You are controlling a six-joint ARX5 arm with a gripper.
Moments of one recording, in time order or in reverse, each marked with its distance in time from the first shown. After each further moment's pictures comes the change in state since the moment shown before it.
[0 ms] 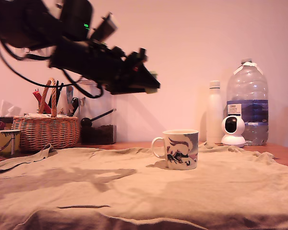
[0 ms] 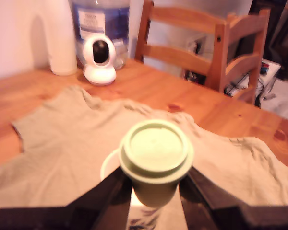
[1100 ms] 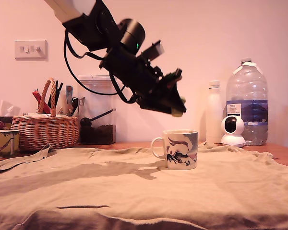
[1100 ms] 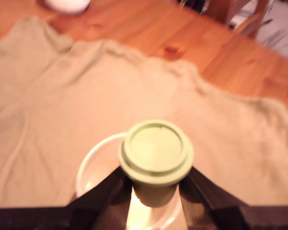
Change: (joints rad) arm -0.052 0.322 0.587 -0.646 -0.038 0.112
